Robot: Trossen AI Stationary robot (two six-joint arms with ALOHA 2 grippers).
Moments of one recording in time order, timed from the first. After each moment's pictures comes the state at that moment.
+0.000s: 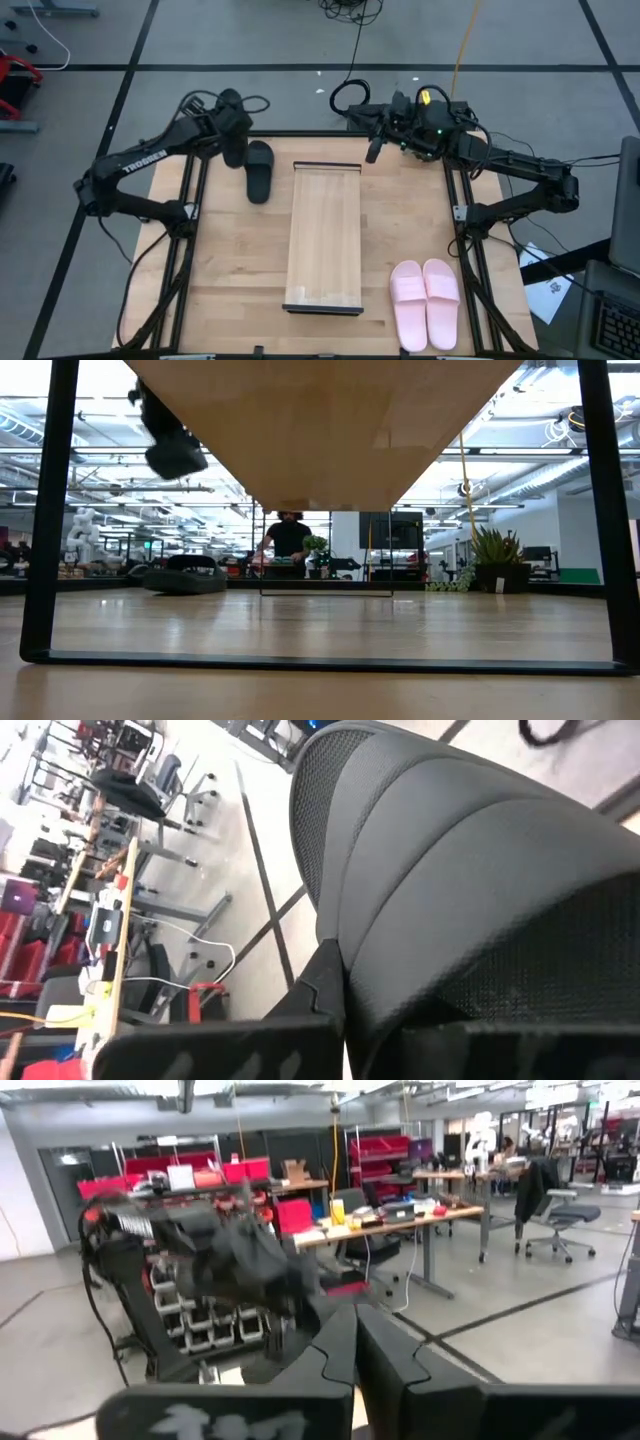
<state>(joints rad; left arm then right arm) 0.57 1.25 1.24 -1.04 -0.93 -0.01 -0.29 1.24 1.24 0.05 0.10 0.11</state>
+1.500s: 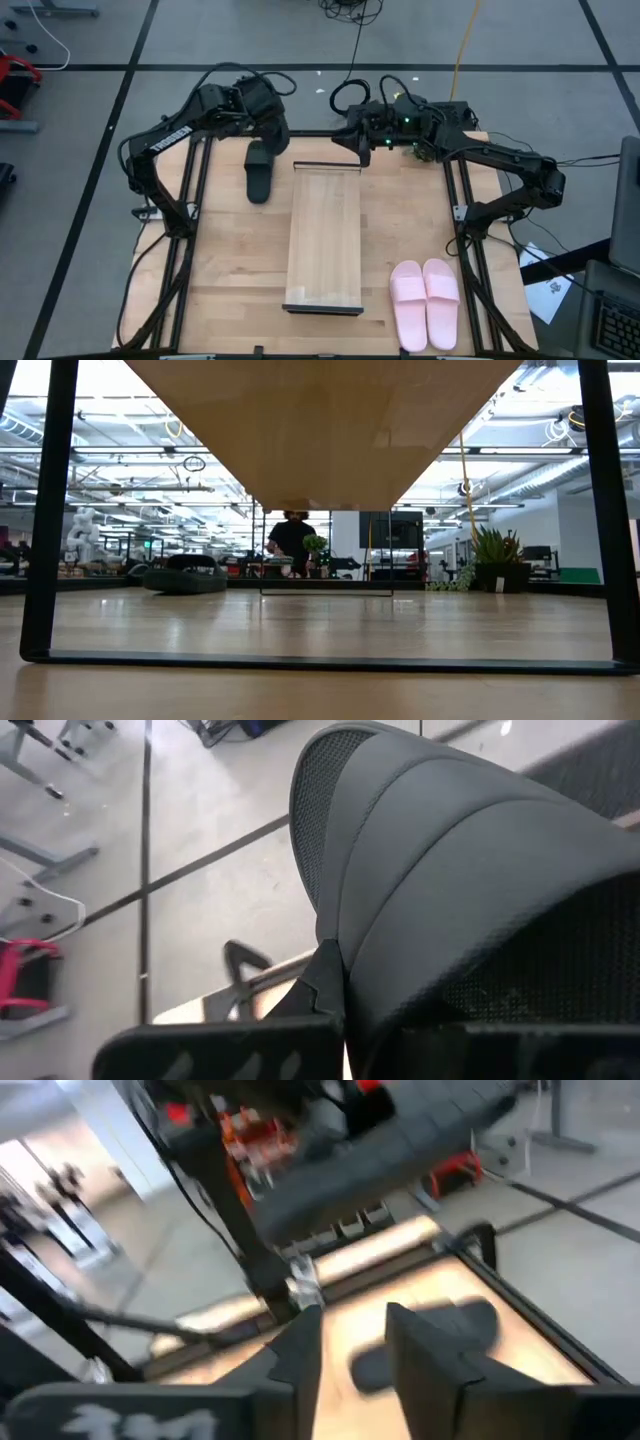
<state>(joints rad) 0.40 1.67 2.04 -1.51 -0.76 -0.59 -0.42 1.38 1.24 0.00 -0.34 0.35</state>
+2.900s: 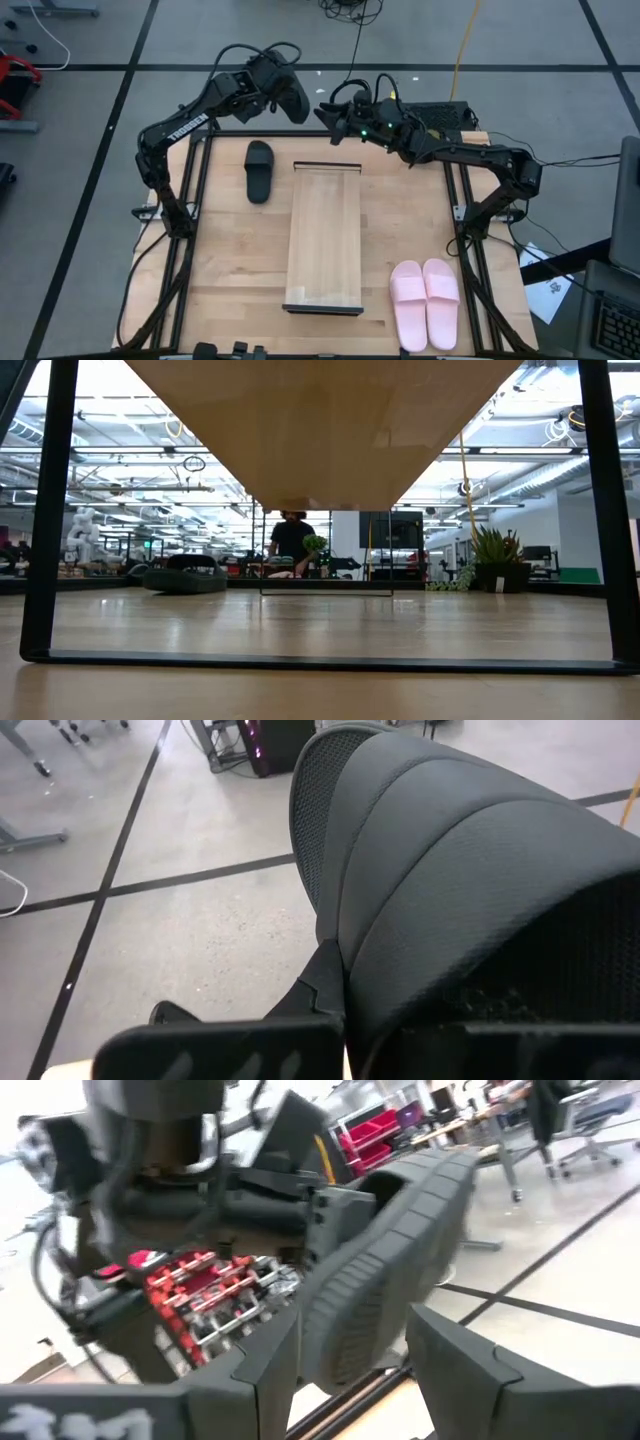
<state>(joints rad) 0.53 1.76 2.04 -1.14 -0.77 -0.56 -0.40 1.57 1.24 0.42 0.03 0.49</state>
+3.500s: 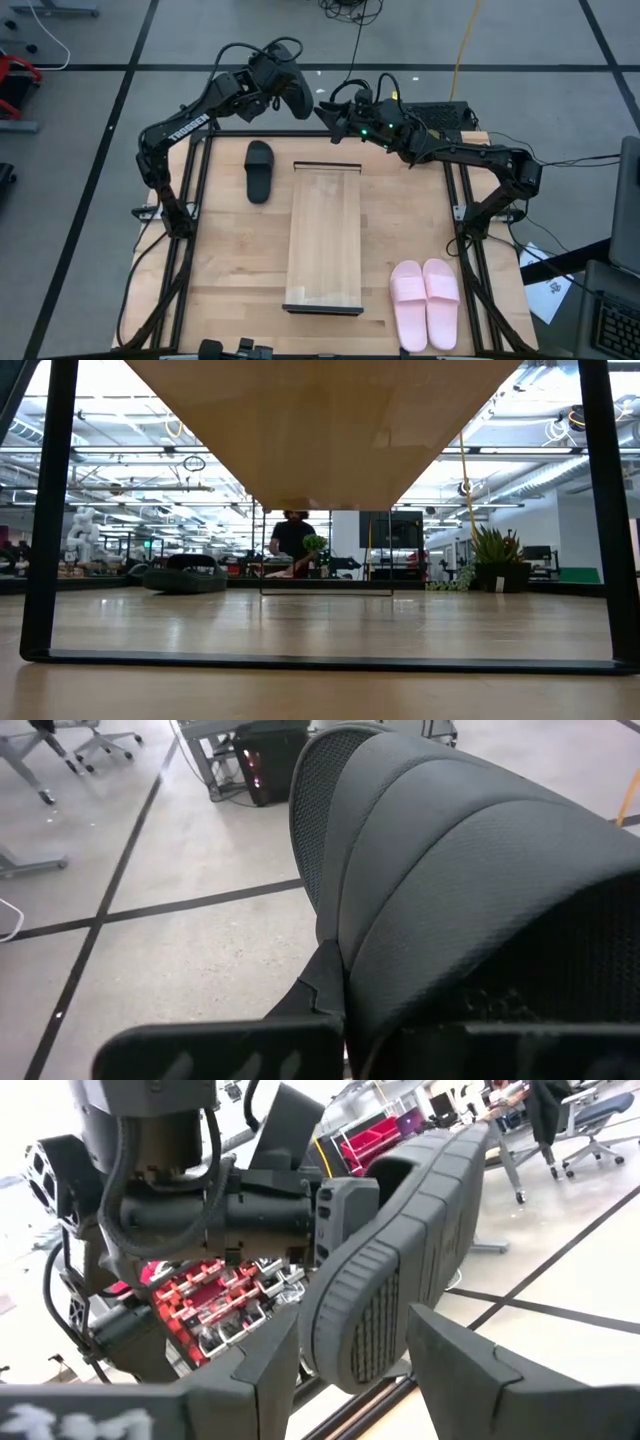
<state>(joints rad) 0.53 1.76 2.04 -1.04 -0.81 -0.50 -0.40 1.57 1.24 0.45 0.03 0.53</state>
